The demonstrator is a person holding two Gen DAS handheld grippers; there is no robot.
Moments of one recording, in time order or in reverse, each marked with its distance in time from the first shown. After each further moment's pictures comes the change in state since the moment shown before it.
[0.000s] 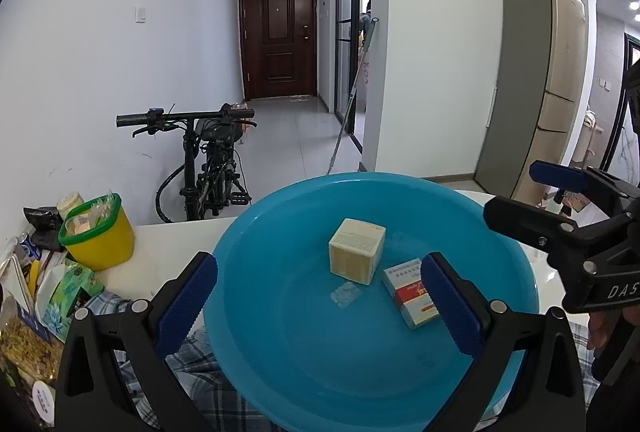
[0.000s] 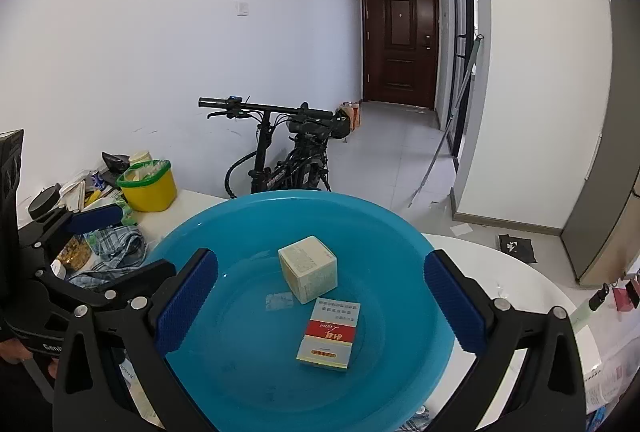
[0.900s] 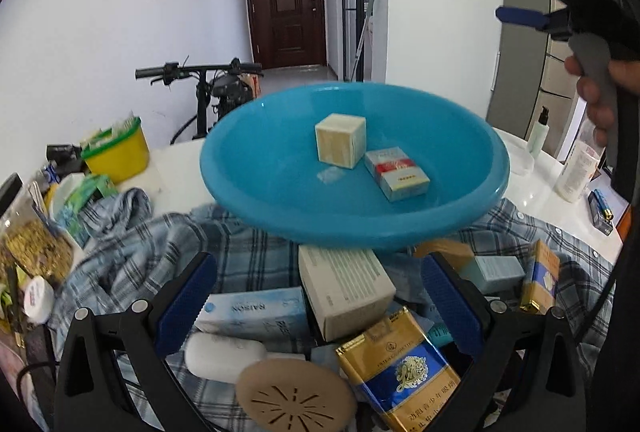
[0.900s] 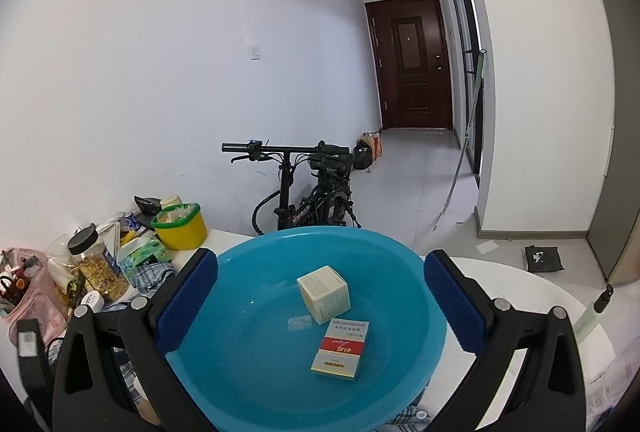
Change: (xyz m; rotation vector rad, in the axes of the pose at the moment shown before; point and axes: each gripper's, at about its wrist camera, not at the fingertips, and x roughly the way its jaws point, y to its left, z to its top) left arm -0.054 -0.040 -0.124 0.004 0.110 0.058; right arm -0.047 -0.028 0.008 0.076 -0.126 0.115
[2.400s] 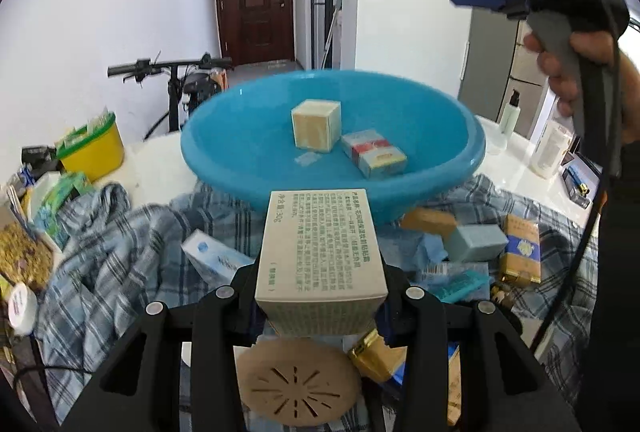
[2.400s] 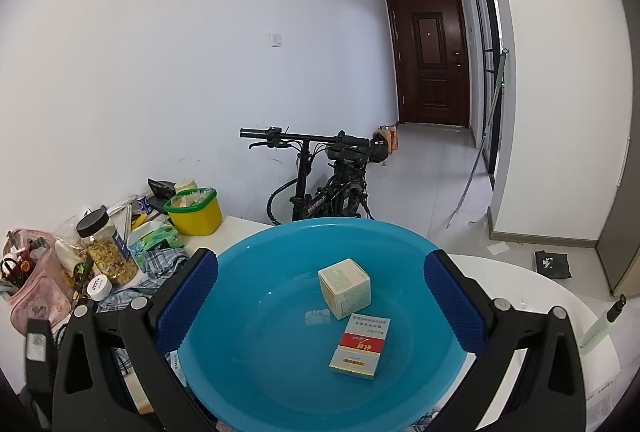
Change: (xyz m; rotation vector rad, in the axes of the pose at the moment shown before) left arm -0.010 0.013 -0.010 0.058 0.001 -0.116; right arm 0.013 0.017 -0.003 -0.044 0.040 0.040
